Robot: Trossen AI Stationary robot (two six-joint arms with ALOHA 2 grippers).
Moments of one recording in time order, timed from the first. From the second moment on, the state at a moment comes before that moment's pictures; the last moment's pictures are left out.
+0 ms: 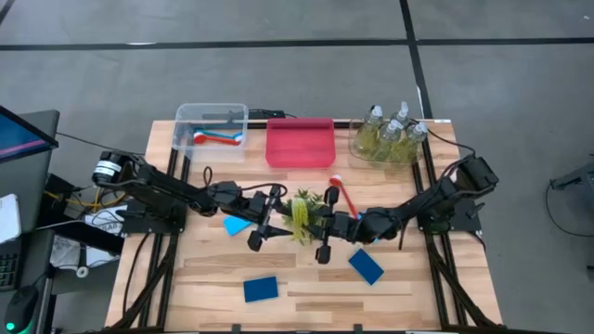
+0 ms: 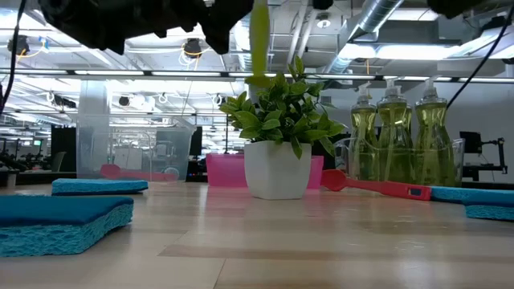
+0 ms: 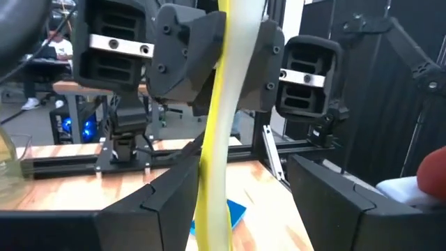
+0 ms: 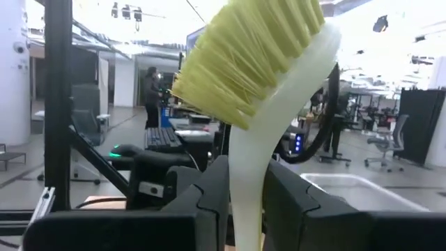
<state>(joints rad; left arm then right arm) -0.17 1.50 0.60 0.97 0.19 -0.03 0.38 1.49 0.78 1.12 0.54 -0.23</state>
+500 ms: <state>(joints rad) -0.17 1.52 0.62 0.98 0.15 -0.03 0.35 1.51 0.78 1.14 0.44 -0.17</state>
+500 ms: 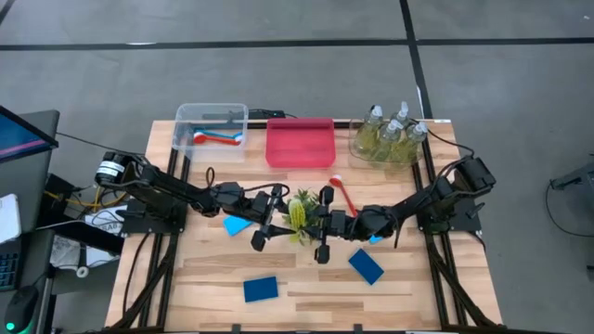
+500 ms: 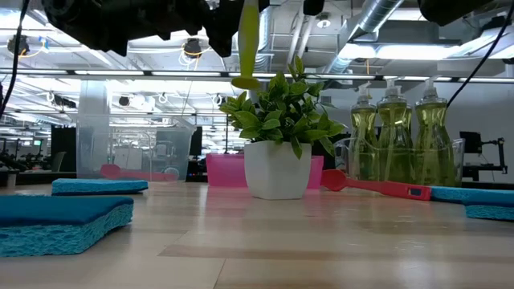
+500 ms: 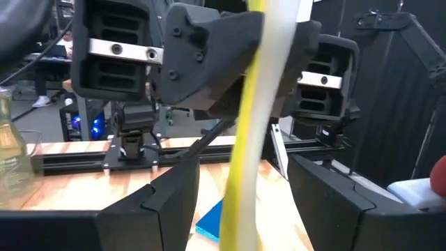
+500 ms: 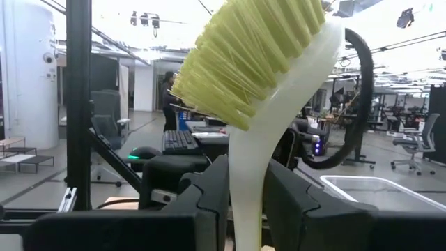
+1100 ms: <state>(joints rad) -0.17 1.52 0.62 0.97 0.08 -0.03 0.35 1.51 0.78 1.13 0.44 -0.17</state>
